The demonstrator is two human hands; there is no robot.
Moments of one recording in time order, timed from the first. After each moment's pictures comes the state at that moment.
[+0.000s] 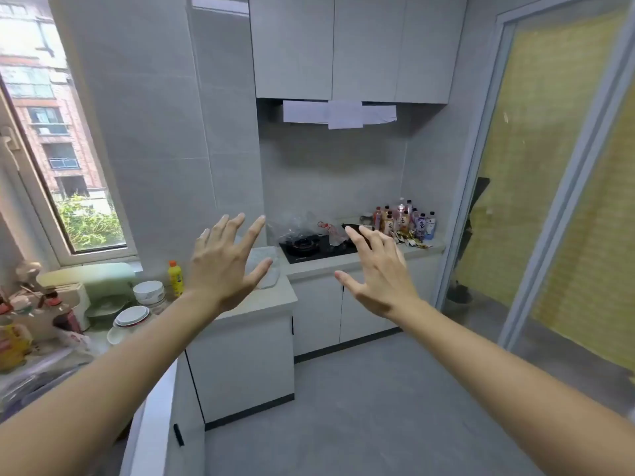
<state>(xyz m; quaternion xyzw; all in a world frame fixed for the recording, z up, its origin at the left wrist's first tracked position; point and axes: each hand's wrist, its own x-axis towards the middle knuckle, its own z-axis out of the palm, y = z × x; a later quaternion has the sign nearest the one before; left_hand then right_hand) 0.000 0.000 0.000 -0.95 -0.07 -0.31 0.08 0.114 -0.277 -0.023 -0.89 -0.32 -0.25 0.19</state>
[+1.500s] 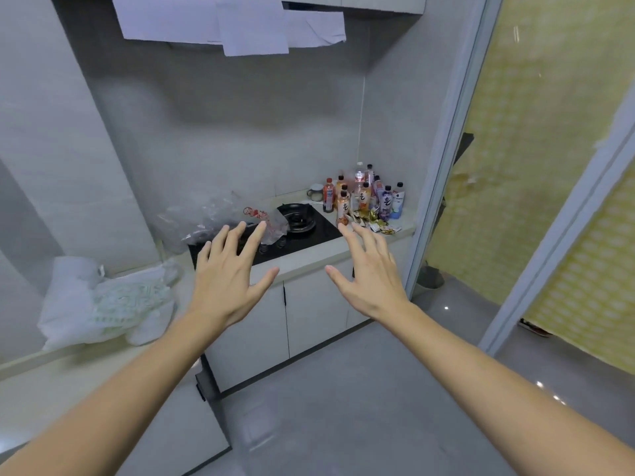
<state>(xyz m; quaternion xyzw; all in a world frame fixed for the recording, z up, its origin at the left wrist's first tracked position) 0.583 -0.055 -0.118 -0.96 -0.01 -0.27 -0.04 0.651 -0.318 -0.122 -0.93 -0.23 -0.18 0.23</state>
